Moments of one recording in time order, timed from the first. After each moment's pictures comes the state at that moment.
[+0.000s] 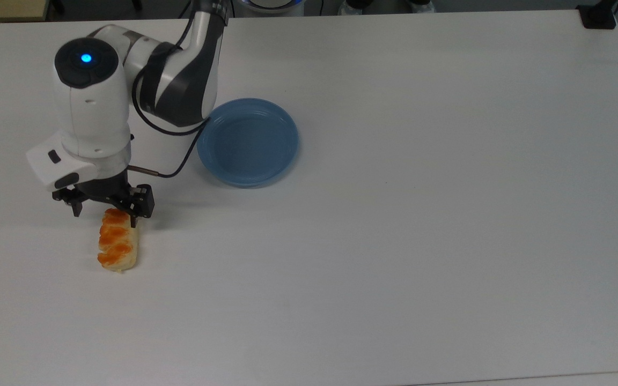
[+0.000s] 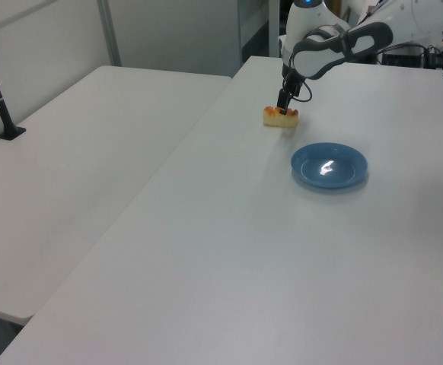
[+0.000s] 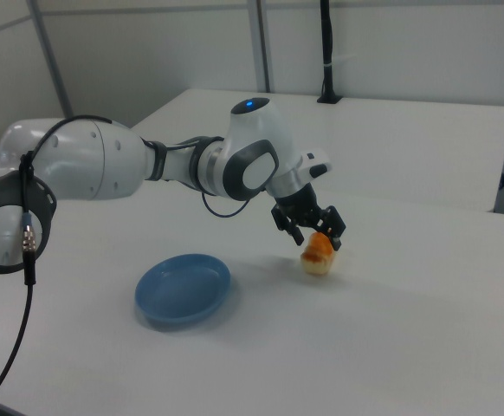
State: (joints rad) arm 0.01 0.70 -0.37 -1.39 0.05 2.31 -0.18
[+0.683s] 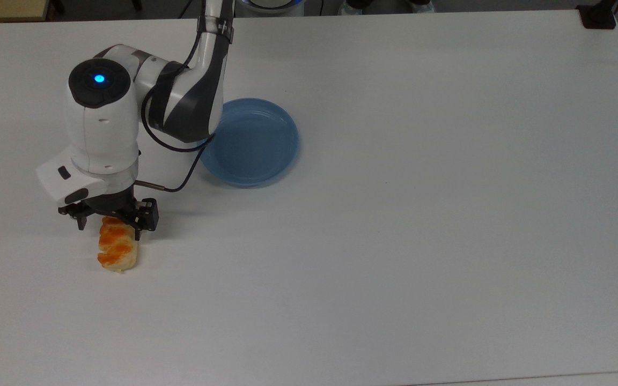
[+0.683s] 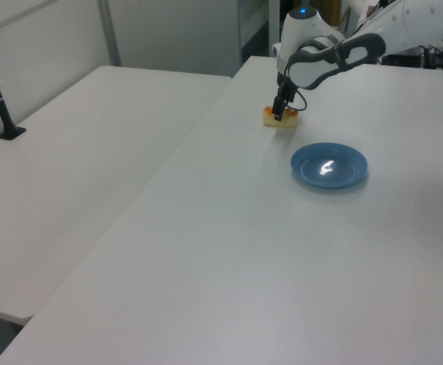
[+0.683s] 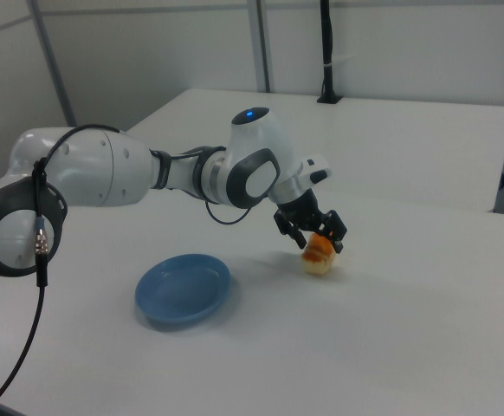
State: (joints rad) arm 0.01 0.76 -0.37 -1.35 0.05 2.36 -0.17
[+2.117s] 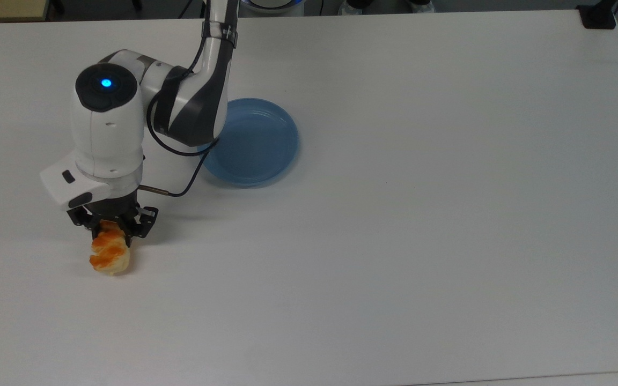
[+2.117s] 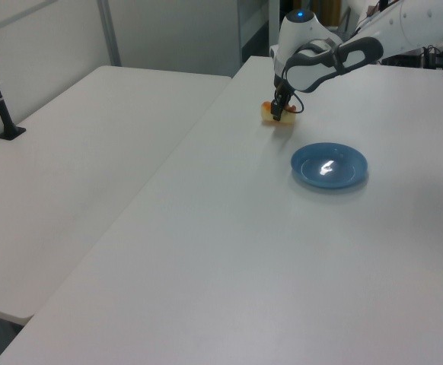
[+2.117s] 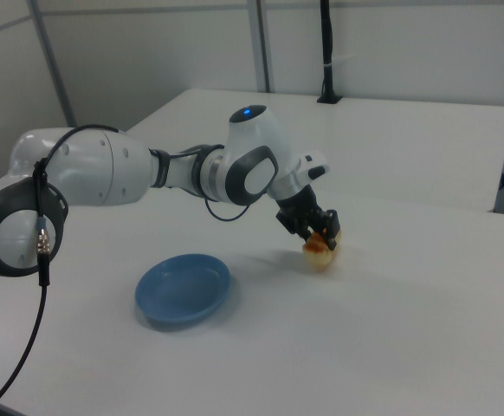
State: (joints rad) arm 0.02 0.77 -0.37 -1.32 0.05 2.36 -0.16
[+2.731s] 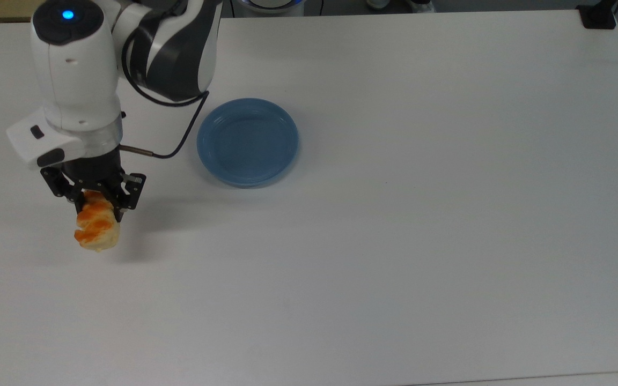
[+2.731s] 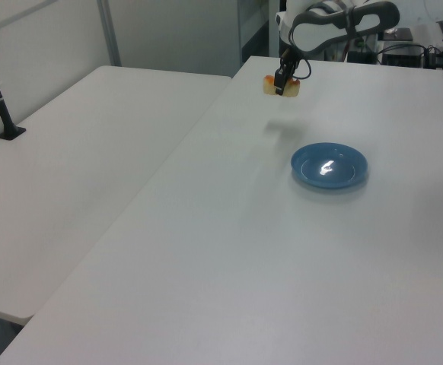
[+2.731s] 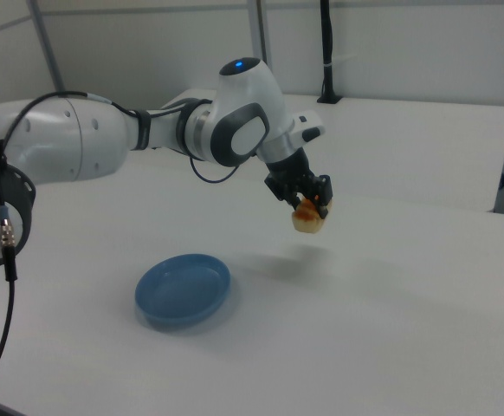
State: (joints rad) arm 0.02 0.62 -0.37 -1.34 0.09 2.24 -0.22
